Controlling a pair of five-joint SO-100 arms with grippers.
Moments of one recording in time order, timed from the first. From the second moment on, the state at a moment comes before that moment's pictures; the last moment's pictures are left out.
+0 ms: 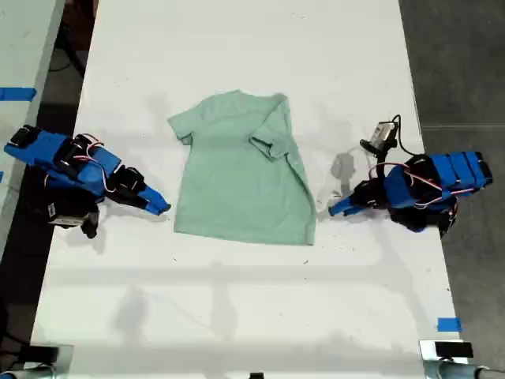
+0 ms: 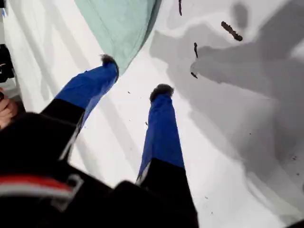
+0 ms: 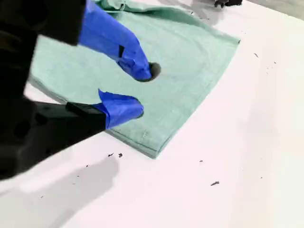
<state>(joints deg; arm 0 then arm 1) 14.0 202.4 183.7 56.5 -20.1 -8.2 201.0 168.7 85.9 5.6</state>
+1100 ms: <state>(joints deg) -31.0 140.4 112.6 91.8 5.4 -8.2 201.0 168.7 85.9 5.6</state>
